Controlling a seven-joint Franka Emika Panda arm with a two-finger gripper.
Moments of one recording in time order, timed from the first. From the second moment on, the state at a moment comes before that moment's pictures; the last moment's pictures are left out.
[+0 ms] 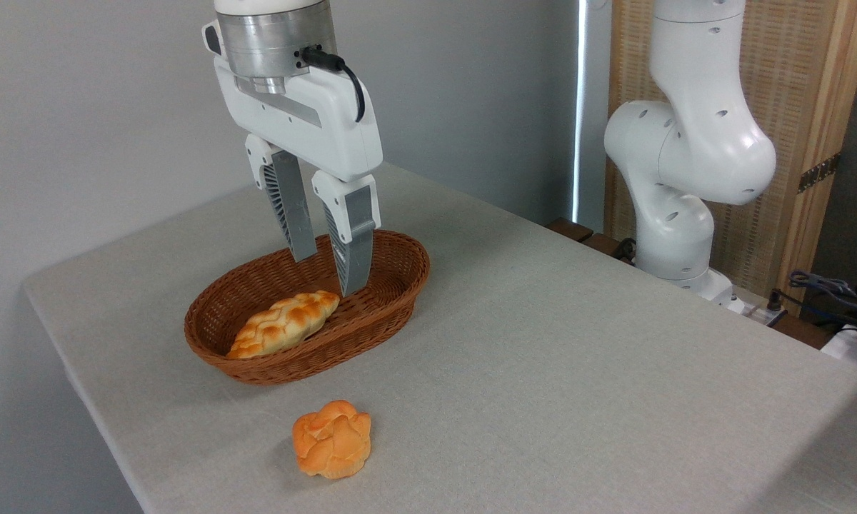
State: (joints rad) arm -0.07 0.02 0.03 -1.59 -0.04 1.65 0.73
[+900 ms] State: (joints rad) arm -0.06 0.02 0.03 -1.62 -0.04 1.72 0.73
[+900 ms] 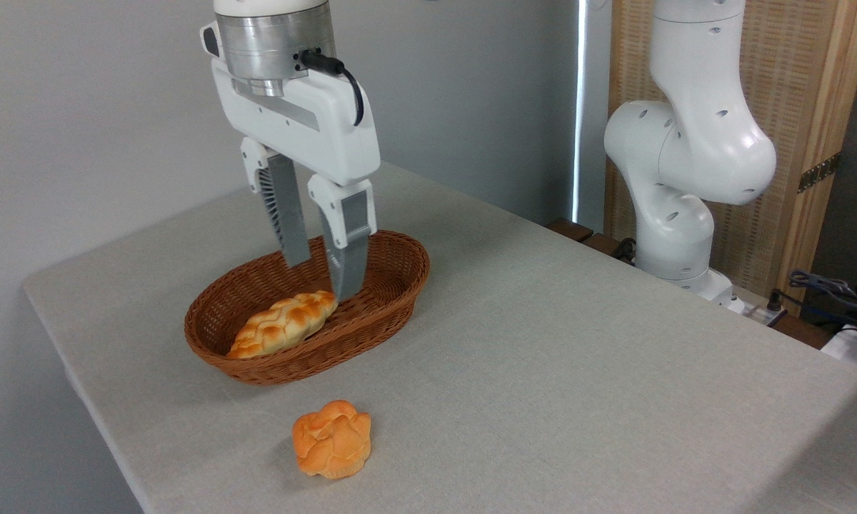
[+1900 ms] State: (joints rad) arm -0.06 -0.02 0.09 -2.04 0.08 2.23 1.33
